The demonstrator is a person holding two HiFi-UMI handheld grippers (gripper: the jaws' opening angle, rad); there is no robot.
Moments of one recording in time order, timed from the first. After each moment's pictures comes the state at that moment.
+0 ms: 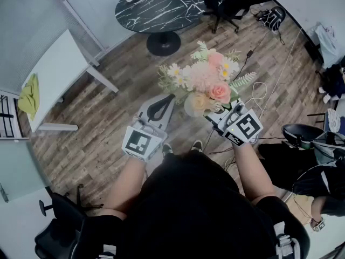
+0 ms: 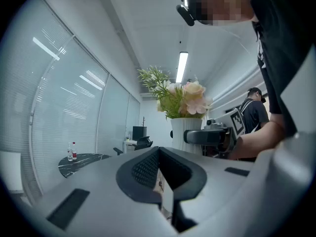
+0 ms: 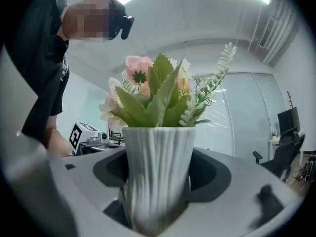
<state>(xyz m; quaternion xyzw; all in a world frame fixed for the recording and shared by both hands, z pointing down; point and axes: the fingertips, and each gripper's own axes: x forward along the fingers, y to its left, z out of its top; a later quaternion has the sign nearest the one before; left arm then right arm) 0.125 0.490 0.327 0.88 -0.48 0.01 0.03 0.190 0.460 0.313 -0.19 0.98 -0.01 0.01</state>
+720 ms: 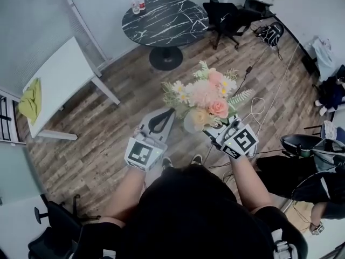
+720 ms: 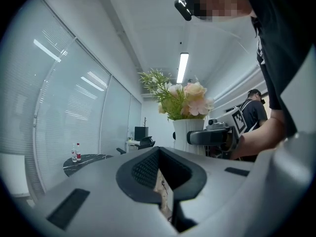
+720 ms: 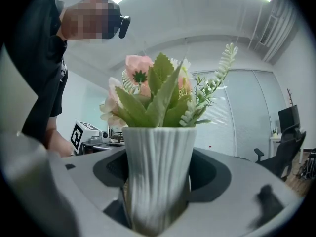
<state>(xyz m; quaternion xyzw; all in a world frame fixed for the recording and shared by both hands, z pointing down) 0.079 0.499 0.331 0.88 -0.48 0.01 0.03 0.149 0.473 0.323 -0.20 0.98 -0.02 0.00</state>
